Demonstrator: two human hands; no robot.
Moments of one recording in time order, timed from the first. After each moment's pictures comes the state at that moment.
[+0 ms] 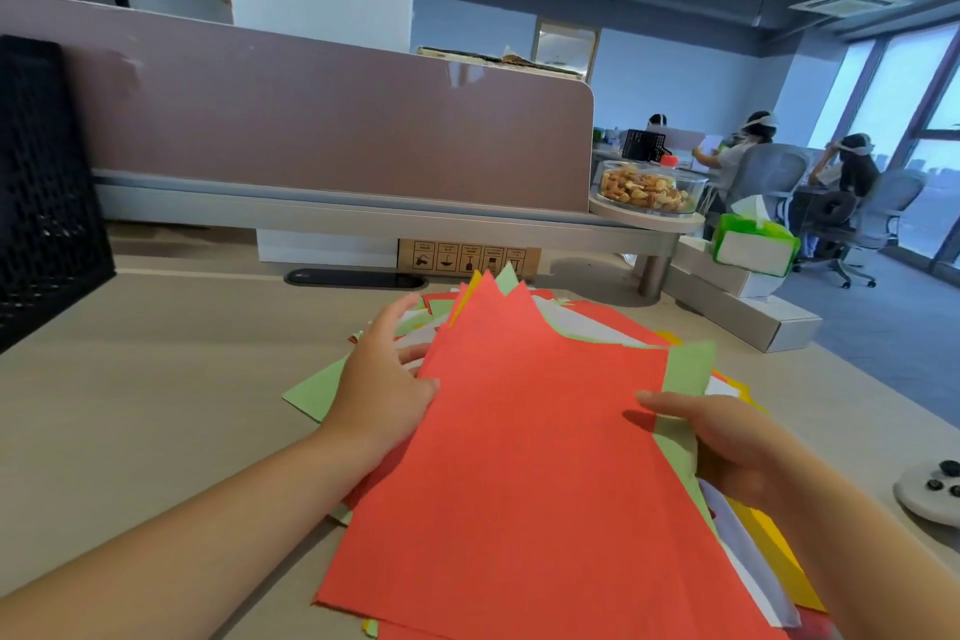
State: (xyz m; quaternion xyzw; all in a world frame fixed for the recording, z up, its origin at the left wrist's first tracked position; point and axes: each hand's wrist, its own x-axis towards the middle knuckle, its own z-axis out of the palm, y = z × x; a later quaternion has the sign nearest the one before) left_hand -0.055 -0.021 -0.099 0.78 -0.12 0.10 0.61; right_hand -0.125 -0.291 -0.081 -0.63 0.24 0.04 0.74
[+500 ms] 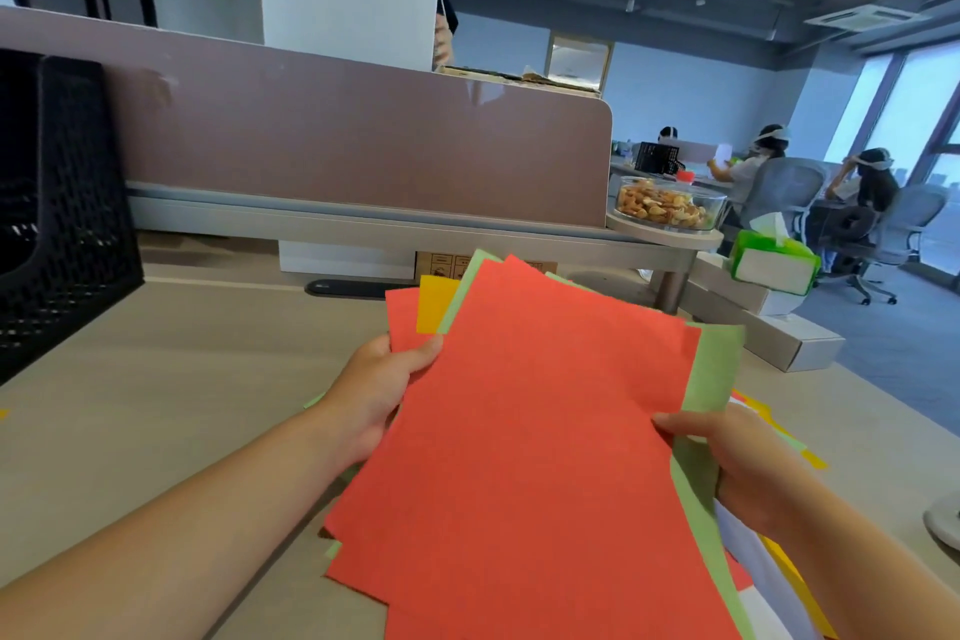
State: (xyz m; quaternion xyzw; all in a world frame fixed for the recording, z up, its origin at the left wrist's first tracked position) left_hand -0.035 -0.001 -0.089 0.59 0.01 -0.13 0.79; right_hand -0.122 -0.280 -0.084 -0.66 0.20 -0.05 0.73
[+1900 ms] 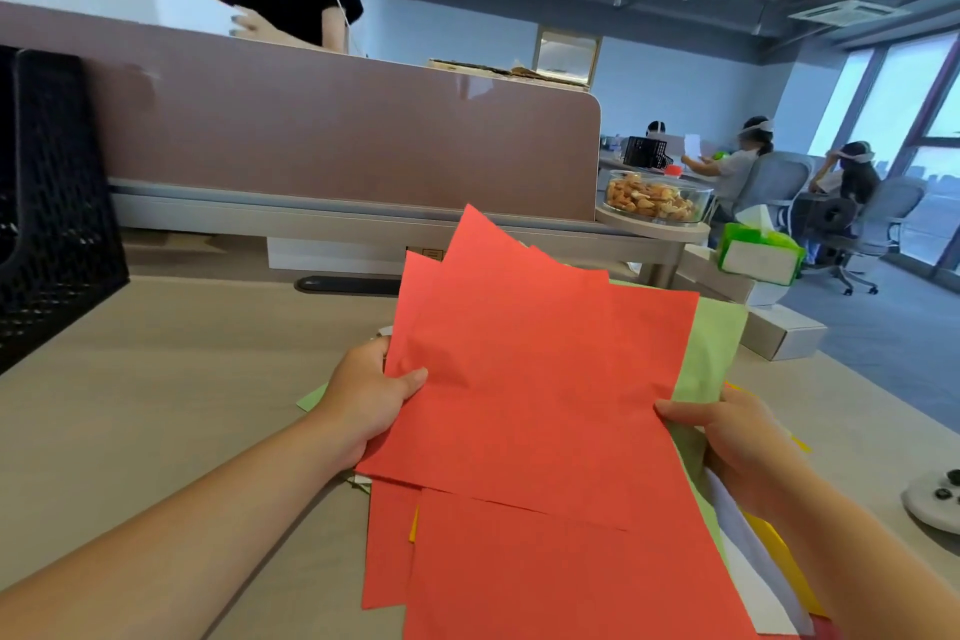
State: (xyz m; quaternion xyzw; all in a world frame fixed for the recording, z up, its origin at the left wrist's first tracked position) left_hand -0.029 0.004 -0.112 0.76 -0.04 0.00 0.65; right_hand -0.119 -0.292 -0.089 -0.66 0.21 -0.11 0.71
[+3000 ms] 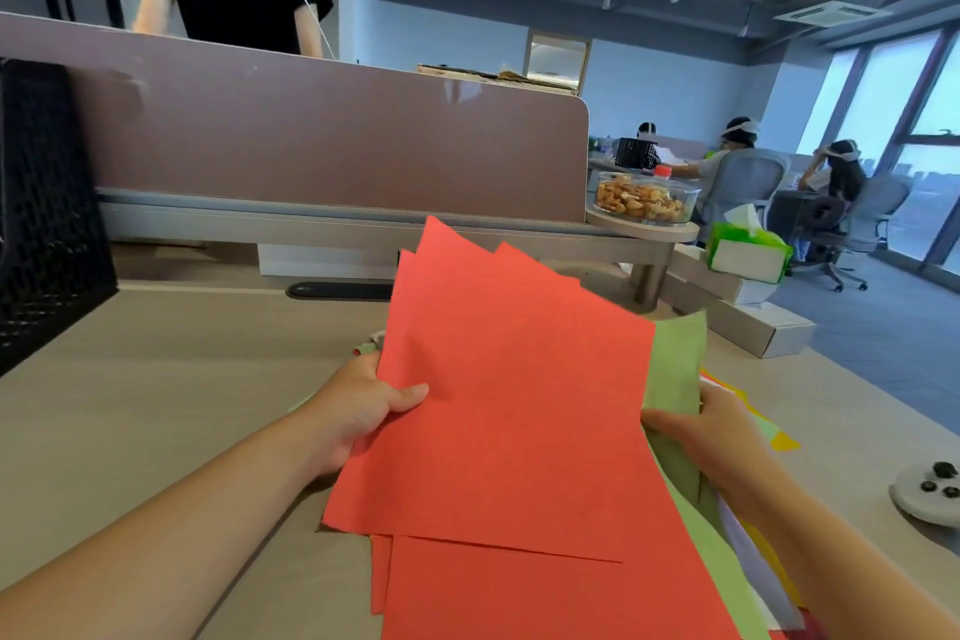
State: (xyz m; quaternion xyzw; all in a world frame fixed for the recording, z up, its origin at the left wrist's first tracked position) left_hand -0.036 0.006 -0.102 0.69 -0.03 -0.14 0.71; right_hand -0.123 -0.286 -0.094 -0.84 0.24 -0.19 0.44
